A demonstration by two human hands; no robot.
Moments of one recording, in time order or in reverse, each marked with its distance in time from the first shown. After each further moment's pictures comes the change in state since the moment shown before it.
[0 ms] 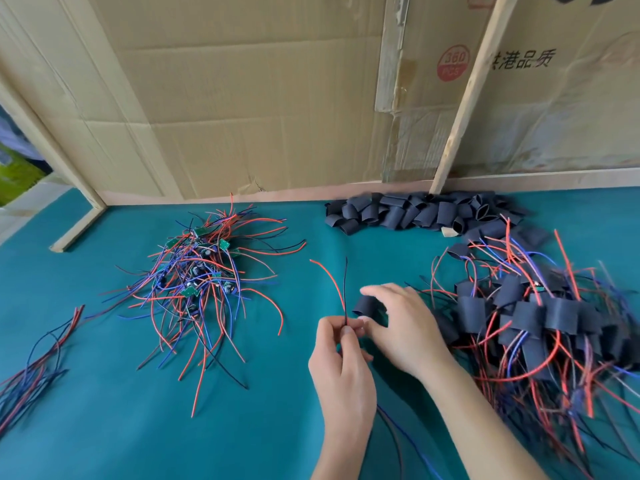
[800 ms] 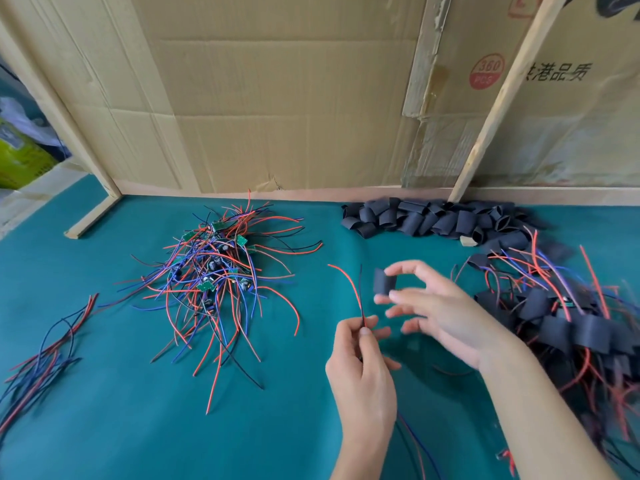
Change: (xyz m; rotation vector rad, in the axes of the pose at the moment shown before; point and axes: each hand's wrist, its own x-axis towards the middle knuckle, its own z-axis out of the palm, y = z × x) left_hand 0.001 0.005 -0.006 -0.082 -0.013 -0.064; right_hand 0.014 -0.005 -0.046 0.937 -0.336 0.214
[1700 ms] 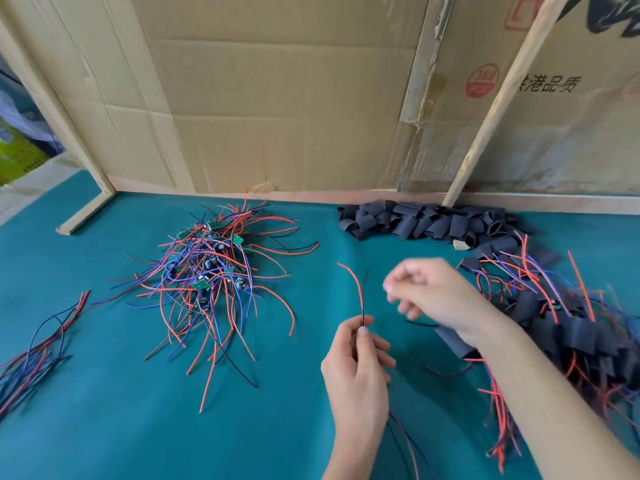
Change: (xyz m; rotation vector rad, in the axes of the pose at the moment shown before) left_hand 0.000 -0.003 0.000 -0.098 -0.056 -0.014; right_hand 0.010 -0.027 0.002 -0.493 0.189 -0.020
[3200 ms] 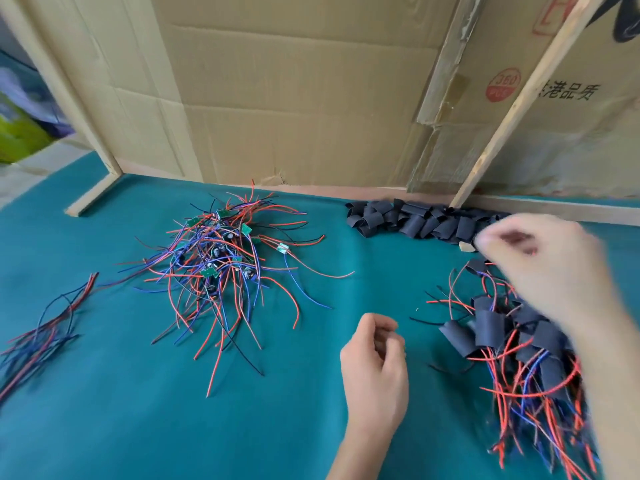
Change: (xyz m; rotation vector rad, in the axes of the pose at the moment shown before) left_hand -0.004 -0.006 0.001 0.198 -0.099 0.132; right_hand -0.050 -0.033 -0.069 -0.520 0.568 -0.217
